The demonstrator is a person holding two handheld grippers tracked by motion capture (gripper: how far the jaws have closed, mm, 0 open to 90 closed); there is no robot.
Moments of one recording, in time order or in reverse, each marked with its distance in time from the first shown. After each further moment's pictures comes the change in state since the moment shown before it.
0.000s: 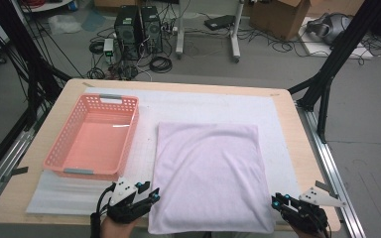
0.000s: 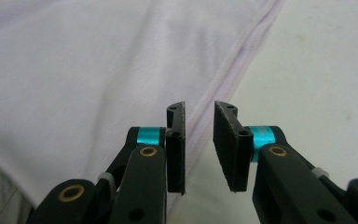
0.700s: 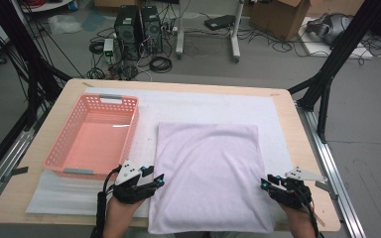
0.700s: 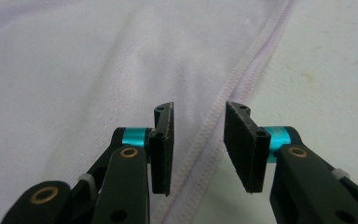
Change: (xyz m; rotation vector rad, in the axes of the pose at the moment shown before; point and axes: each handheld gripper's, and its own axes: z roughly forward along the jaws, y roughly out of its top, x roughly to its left) left arm 0.023 0.018 0.030 -0.020 -0.059 0.037; right arm -0.013 0.029 0.053 0.022 0.004 -0.016
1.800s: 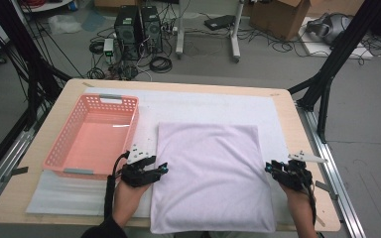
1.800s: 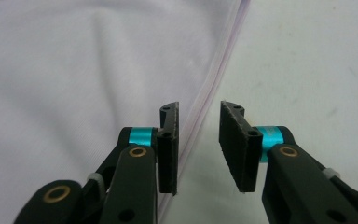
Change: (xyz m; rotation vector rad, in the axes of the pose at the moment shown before) left arm 0.022 0.019 0.042 0.110 0.077 -0.055; right arm -0.035 0.033 0.021 -0.006 -0.079 0.101
